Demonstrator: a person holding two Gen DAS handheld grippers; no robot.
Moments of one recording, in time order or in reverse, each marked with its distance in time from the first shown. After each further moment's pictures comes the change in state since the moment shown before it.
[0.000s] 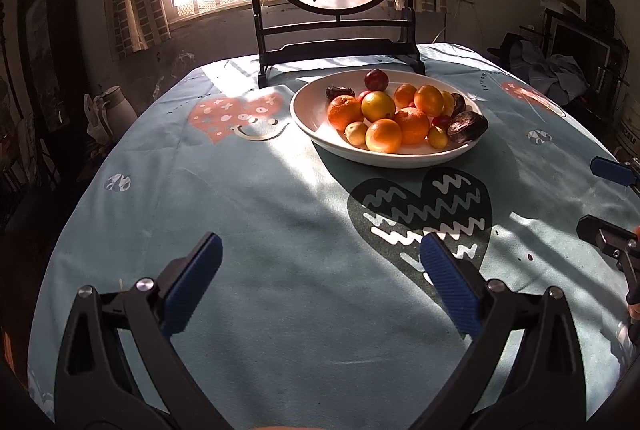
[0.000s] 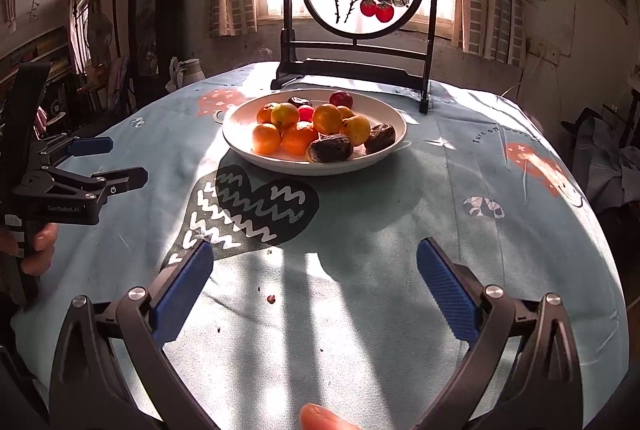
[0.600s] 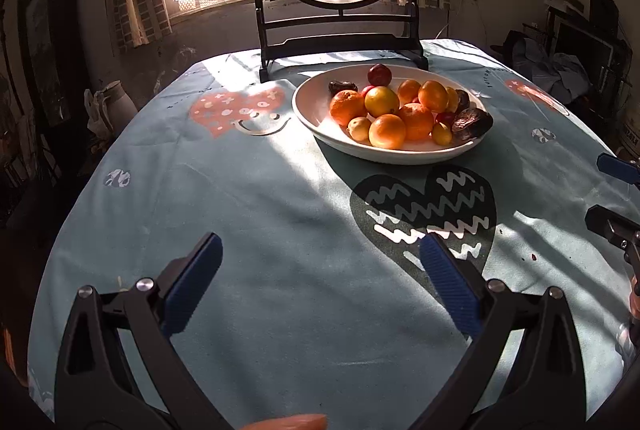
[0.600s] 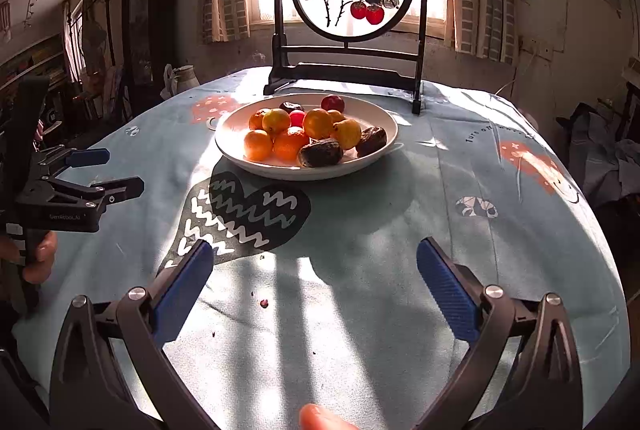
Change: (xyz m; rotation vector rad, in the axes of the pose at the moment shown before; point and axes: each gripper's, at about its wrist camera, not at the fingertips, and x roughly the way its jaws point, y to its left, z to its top) left arm 0.004 0.001 0.001 -0.002 0.019 0.001; right arm -0.002 -0.007 0.001 0.028 -0.012 -0.011
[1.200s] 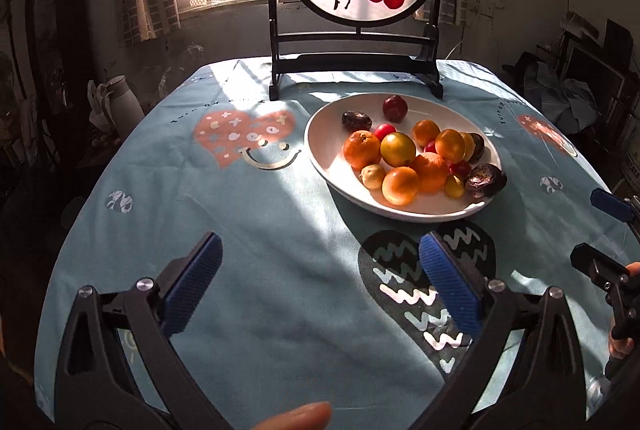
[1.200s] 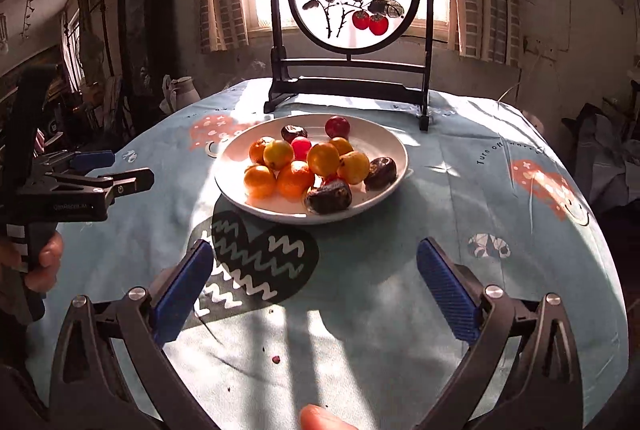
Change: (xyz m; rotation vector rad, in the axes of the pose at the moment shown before) left arm 0.007 0.013 0.041 -0.073 0.008 0.008; right arm 0.015 -0.002 0.031 0.025 0.005 0.014
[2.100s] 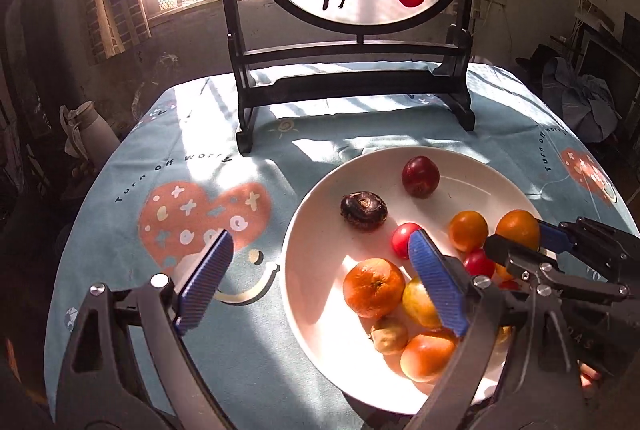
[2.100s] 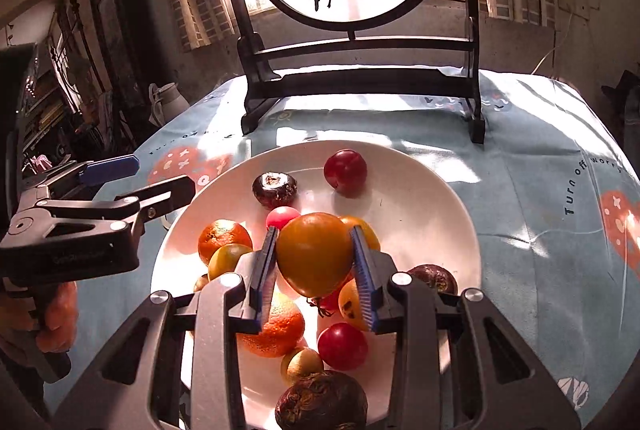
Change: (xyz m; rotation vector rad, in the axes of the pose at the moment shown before) left arm 0.128 -0.012 0.126 0.049 0.048 0.004; right arm 0.170 -0.026 0.107 0.123 0.102 0.095
